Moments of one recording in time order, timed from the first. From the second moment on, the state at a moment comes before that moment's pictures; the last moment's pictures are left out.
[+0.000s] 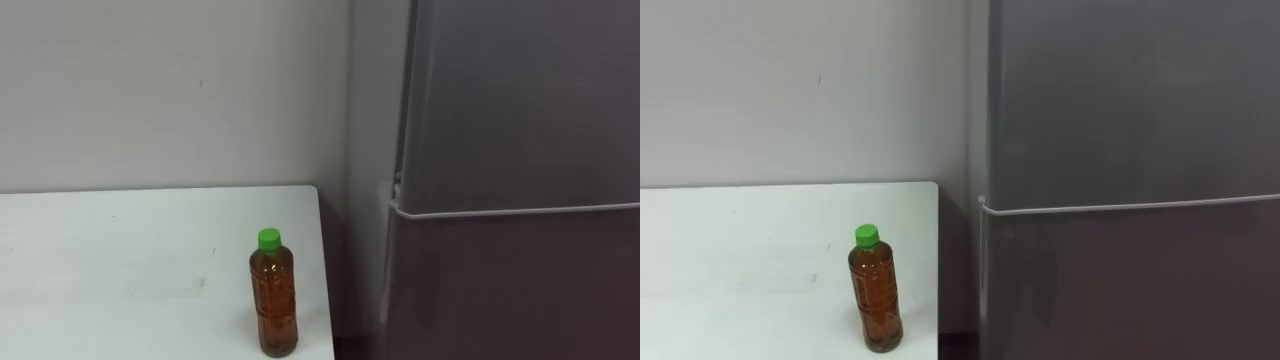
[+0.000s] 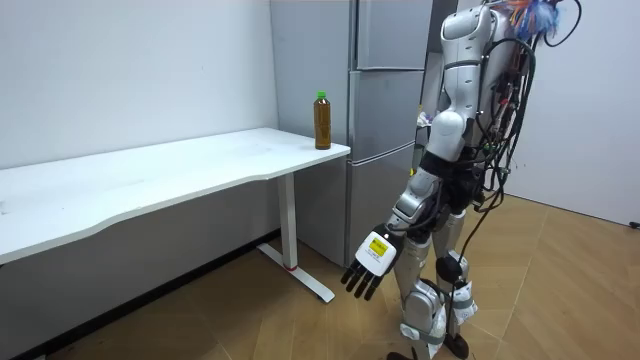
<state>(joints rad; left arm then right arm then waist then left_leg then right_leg) 0.22 0.17 0.10 1.11 -0.01 -0.04 0.22 0.18 -0.21 0.02 1.18 0.50 -0.01 0.14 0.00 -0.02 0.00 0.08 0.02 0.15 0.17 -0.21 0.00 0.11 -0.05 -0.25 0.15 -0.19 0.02</state>
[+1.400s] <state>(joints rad) 0.23 0.18 0.30 0.84 -0.61 -0.07 0.38 0.19 -0.22 -0.08 1.16 0.42 0.00 0.16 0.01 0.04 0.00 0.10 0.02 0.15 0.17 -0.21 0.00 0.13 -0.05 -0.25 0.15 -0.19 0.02</state>
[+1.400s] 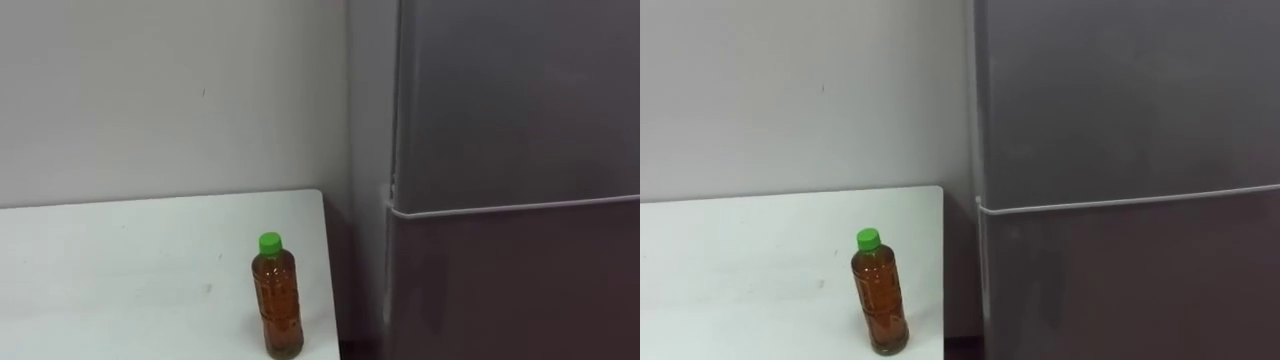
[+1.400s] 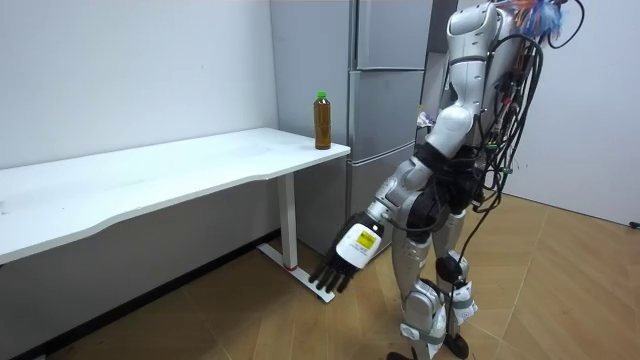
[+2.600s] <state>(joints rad) 0.15 0.20 0.39 -0.22 -0.60 -0.20 0.69 0.24 -0.21 -0.14 1.11 0.35 -0.03 0.11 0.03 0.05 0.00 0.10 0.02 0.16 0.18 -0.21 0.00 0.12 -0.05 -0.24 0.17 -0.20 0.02</state>
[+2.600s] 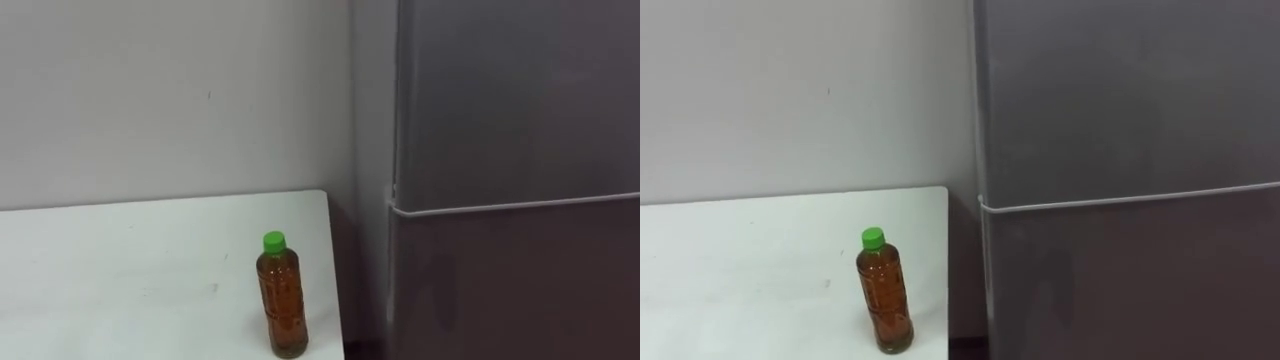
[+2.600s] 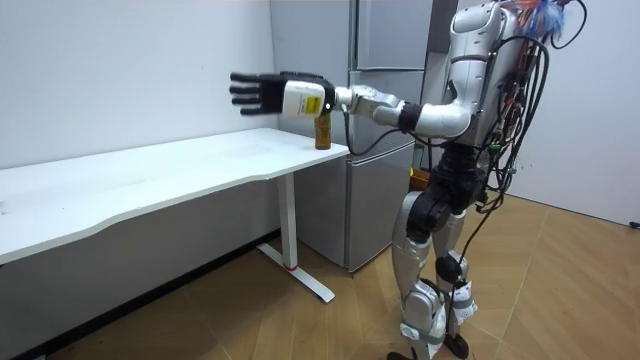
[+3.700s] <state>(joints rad) -0.16 0.21 0.18 -0.29 -0.52 -0.05 0.30 0.14 -0.19 -0.12 1.15 0.35 0.01 0.12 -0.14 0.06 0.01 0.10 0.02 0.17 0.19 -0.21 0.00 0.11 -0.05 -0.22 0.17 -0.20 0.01</state>
